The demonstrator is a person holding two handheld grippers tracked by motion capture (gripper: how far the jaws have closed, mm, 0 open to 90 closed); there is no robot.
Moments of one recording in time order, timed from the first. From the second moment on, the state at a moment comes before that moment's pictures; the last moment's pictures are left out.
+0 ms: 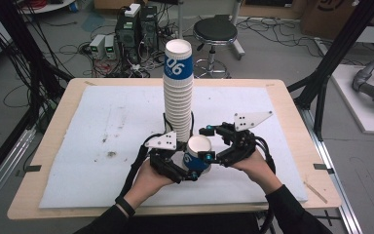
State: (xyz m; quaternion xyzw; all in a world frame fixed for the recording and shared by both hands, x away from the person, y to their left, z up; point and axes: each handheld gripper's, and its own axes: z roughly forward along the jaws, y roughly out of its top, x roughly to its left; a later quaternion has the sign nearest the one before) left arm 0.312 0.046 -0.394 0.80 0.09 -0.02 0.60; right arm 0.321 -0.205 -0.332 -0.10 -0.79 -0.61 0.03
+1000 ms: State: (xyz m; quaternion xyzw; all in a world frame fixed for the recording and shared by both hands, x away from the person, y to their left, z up) left arm 0.309 0.044 -0.387 0.81 0.09 -0.01 0.58; right arm 0.322 -0.205 -0.325 -0.07 -0.87 -0.49 0.01
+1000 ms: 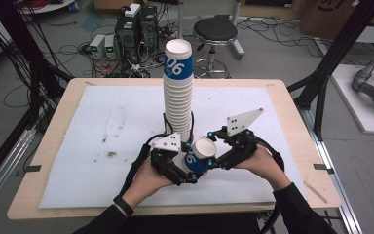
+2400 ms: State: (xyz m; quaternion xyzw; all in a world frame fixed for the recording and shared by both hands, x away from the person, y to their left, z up) left arm 0.313 0.056 -0.384 0.79 0.09 -0.02 0.61; right arm 0.326 -0.225 -0.317 -0.09 -0.82 -0.57 0.03
